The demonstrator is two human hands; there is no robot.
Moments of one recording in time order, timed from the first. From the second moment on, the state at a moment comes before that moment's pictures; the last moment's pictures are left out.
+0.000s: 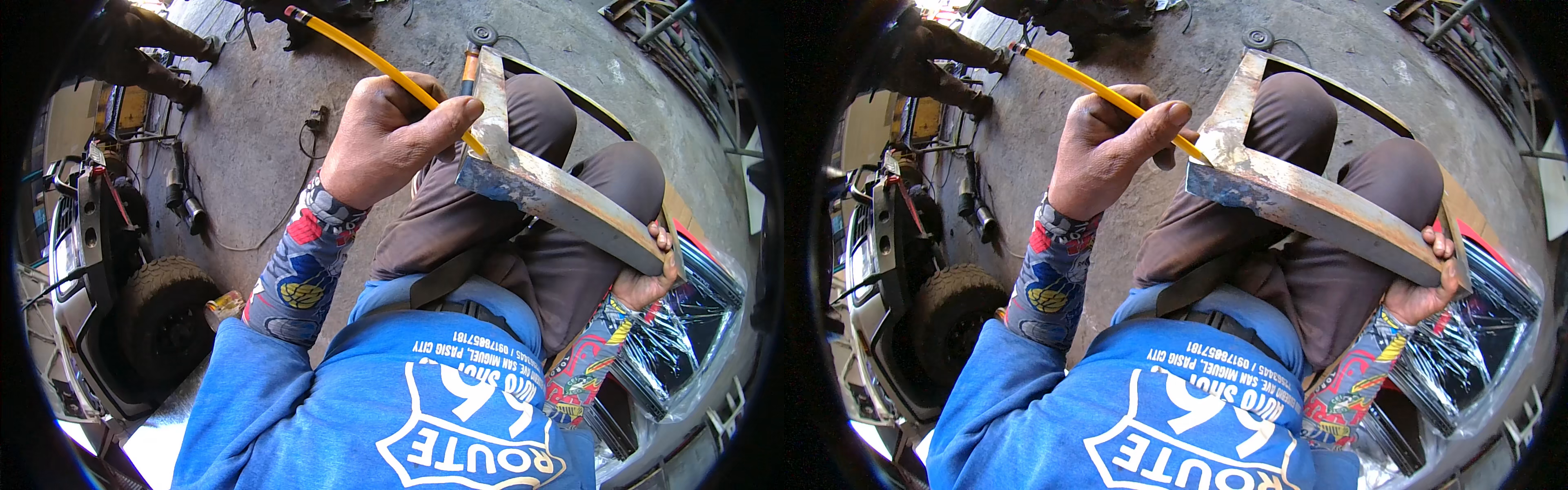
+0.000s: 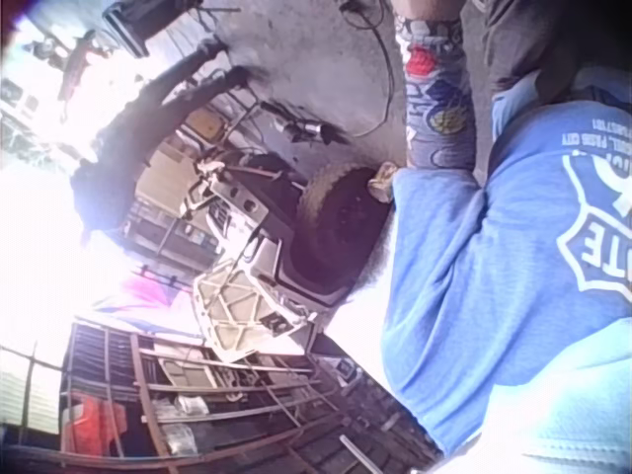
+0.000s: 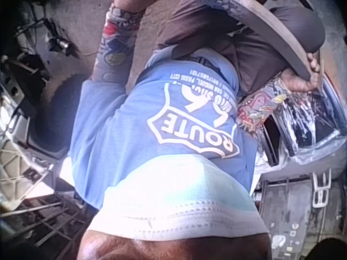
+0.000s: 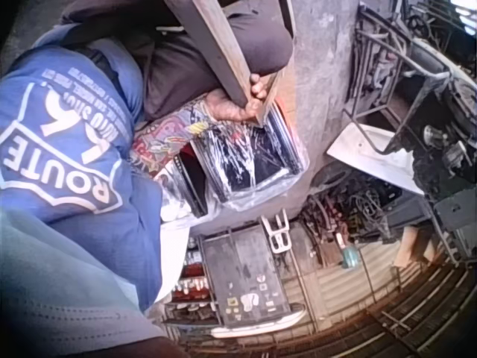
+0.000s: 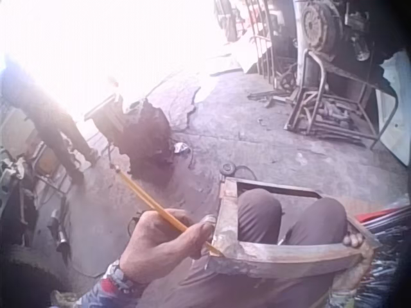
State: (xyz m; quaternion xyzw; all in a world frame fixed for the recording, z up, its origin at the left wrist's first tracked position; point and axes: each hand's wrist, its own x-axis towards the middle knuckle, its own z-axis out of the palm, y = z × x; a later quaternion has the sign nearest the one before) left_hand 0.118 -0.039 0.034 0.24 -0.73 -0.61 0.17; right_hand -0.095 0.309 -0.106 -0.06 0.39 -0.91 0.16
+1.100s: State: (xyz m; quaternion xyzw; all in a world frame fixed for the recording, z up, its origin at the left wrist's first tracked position) left_hand 0.116 -0.037 0.040 0.24 -0.76 -0.59 0.16; right_hand -0.096 0.312 -0.114 -0.07 0.34 -0.92 0.18
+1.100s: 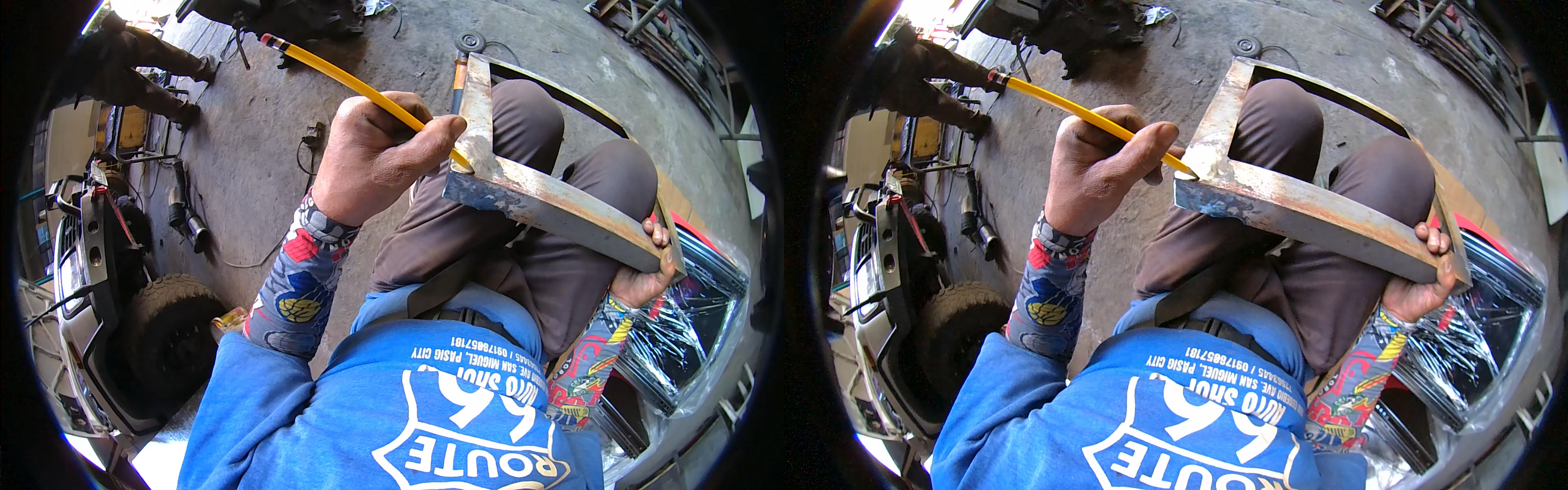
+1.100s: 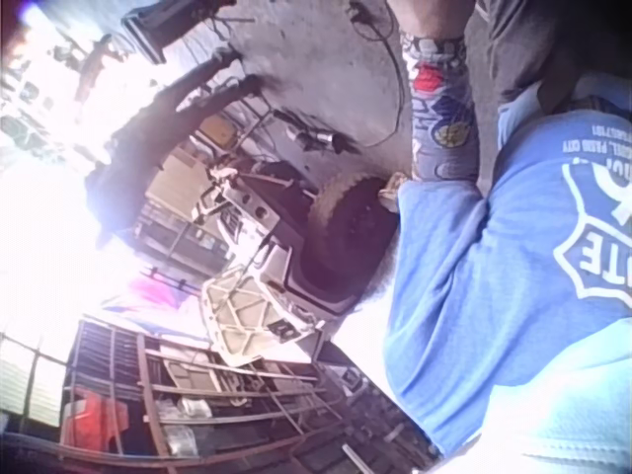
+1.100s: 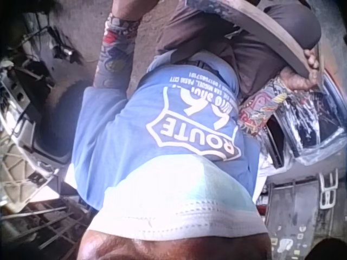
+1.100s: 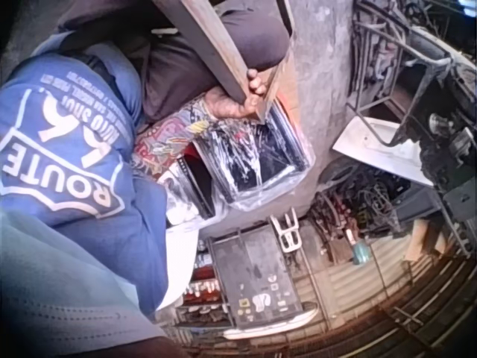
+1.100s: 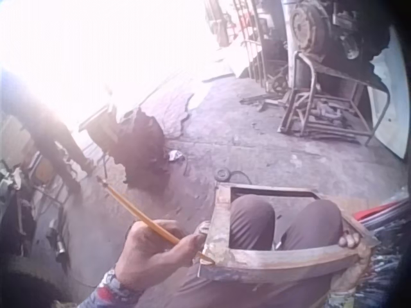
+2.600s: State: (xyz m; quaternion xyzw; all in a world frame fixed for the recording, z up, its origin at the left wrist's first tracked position) left_hand 0.115 -0.030 0.045 0.26 -0.82 -0.49 0.13; right_hand -0.096 0.314 -0.114 -0.09 0.35 -0.92 0.19
